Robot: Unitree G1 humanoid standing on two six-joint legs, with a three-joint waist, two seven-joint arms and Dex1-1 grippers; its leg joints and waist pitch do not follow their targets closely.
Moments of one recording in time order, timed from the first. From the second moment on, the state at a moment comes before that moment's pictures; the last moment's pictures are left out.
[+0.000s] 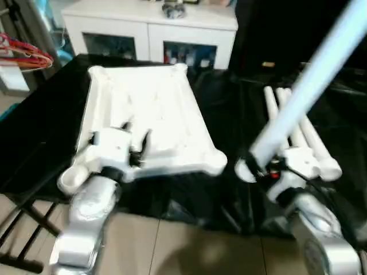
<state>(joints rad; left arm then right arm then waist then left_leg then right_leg) -0.05 0.18 -0.04 -0.31 -0.04 0.28 -0.12 0.04 -0.19 -0.01 -0.26 0.26 0.28 0.30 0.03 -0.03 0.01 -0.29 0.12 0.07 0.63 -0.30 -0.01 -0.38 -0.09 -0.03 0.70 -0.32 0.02</state>
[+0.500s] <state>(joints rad) -0.06 0.16 -0.08 -0.30 -0.04 0.27 -0.14 0.08 -0.20 -0.02 -0.27 0.26 0.28 0.30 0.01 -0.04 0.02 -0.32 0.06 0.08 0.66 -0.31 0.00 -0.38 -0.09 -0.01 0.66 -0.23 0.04</state>
